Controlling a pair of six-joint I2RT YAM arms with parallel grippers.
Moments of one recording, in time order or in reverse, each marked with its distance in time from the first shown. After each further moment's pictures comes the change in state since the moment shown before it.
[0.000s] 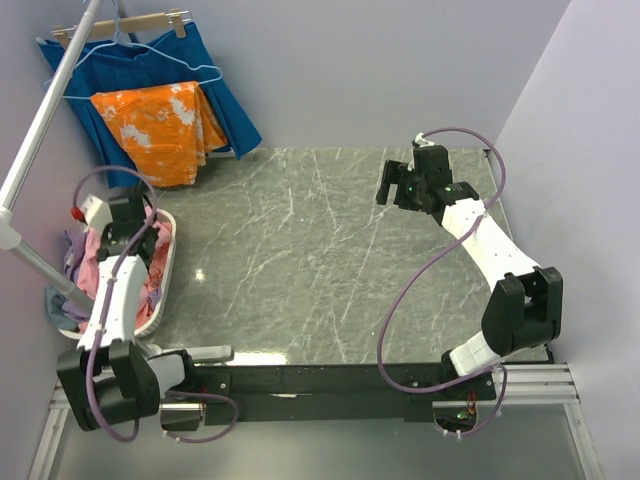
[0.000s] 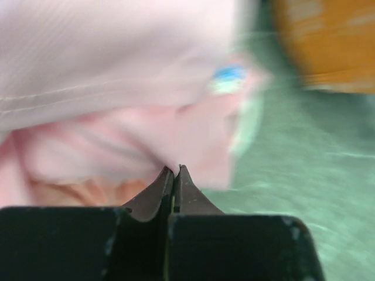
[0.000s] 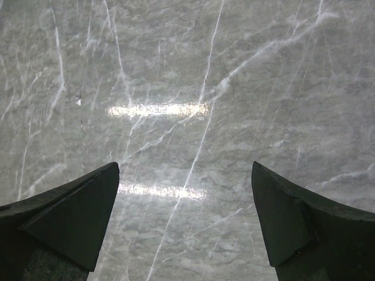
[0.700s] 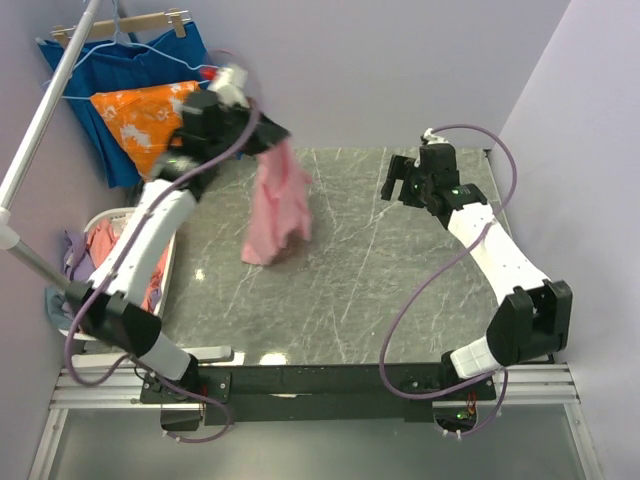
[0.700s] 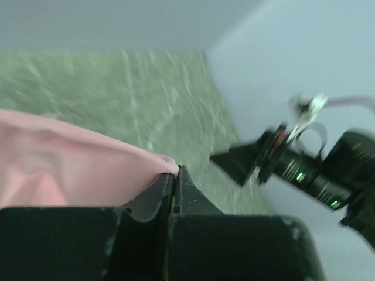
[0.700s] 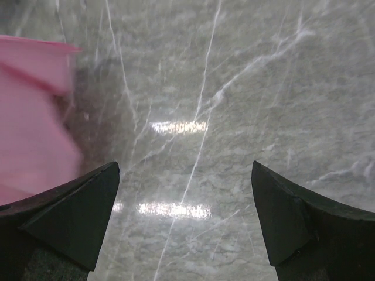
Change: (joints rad) left arm -0.559 0.368 0.852 0.092 0.716 0.194; right arm 0.000 -0.058 -0.001 0.000 0.044 0.019
